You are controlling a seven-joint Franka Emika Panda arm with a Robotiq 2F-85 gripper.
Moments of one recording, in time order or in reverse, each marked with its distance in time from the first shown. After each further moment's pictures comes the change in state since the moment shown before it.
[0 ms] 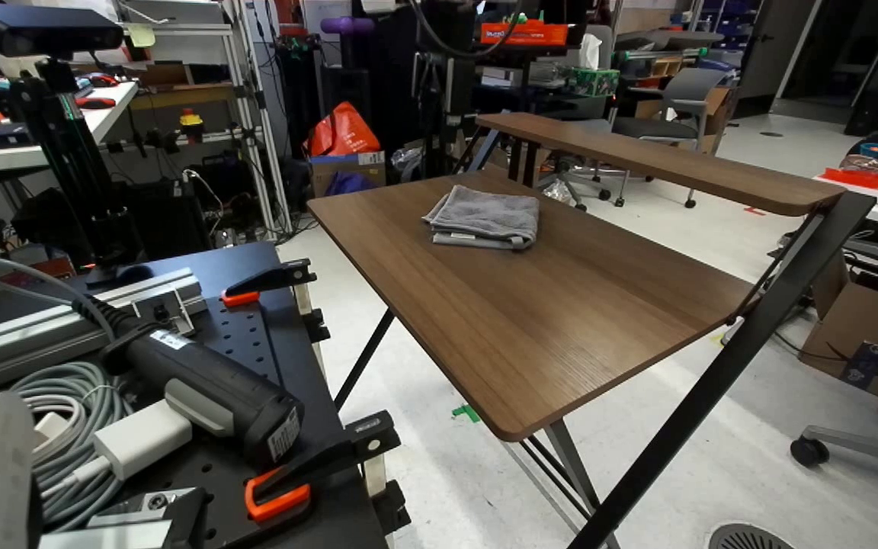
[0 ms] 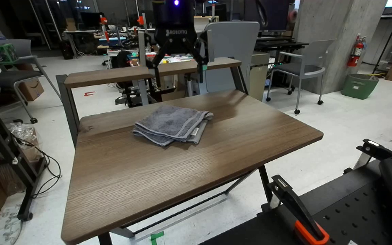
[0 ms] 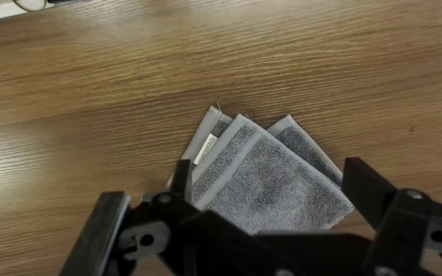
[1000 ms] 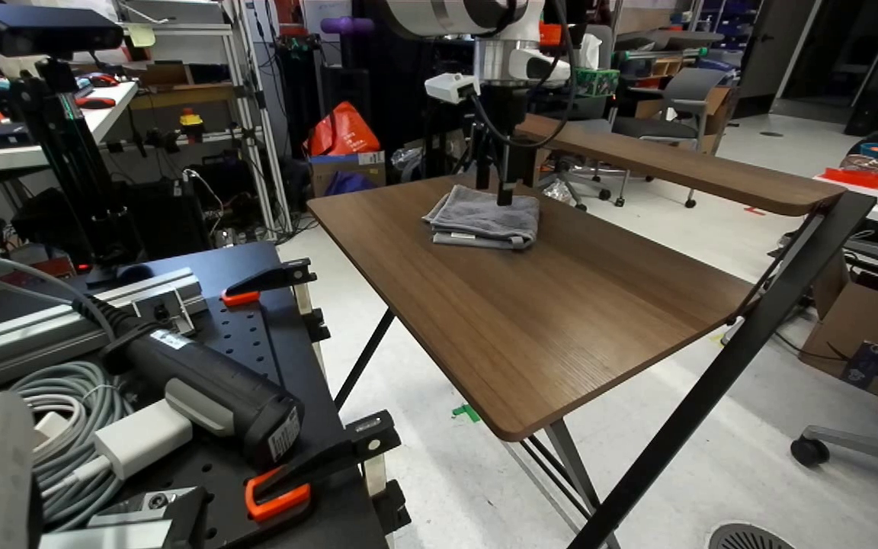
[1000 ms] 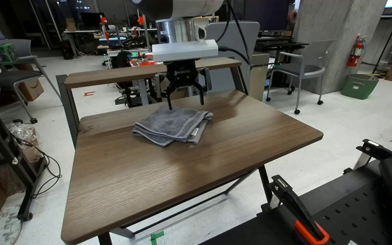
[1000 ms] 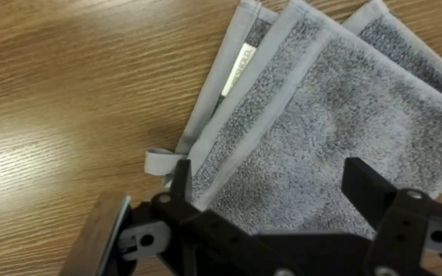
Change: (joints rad) arm 0.077 0.330 -0.167 0.314 -0.003 0.040 0.028
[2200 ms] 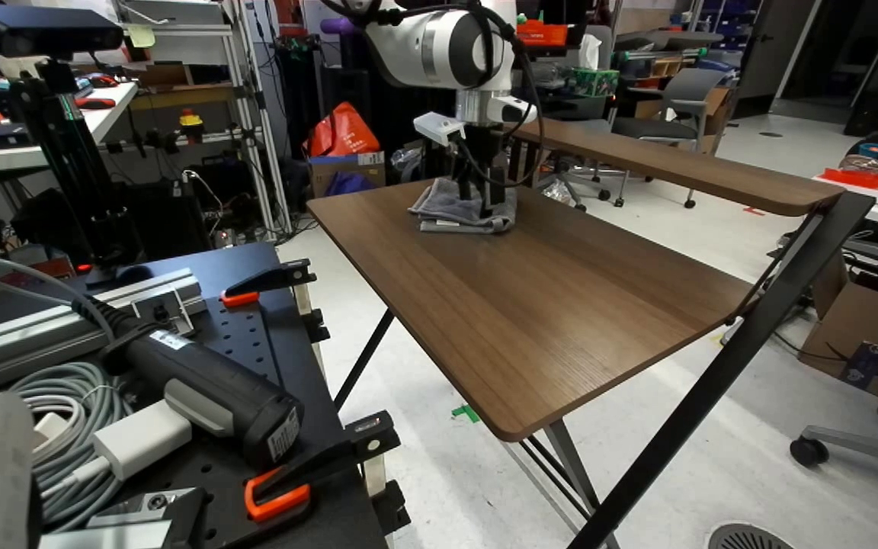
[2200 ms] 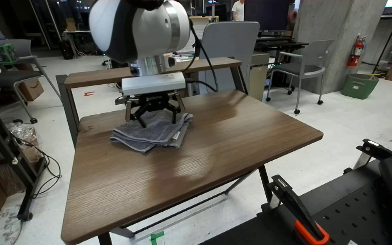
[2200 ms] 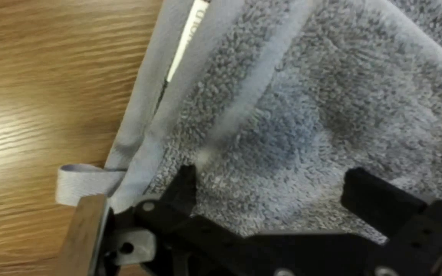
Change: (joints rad) arm 0.076 0.279 0.028 0.331 0.001 -0.031 -0.016
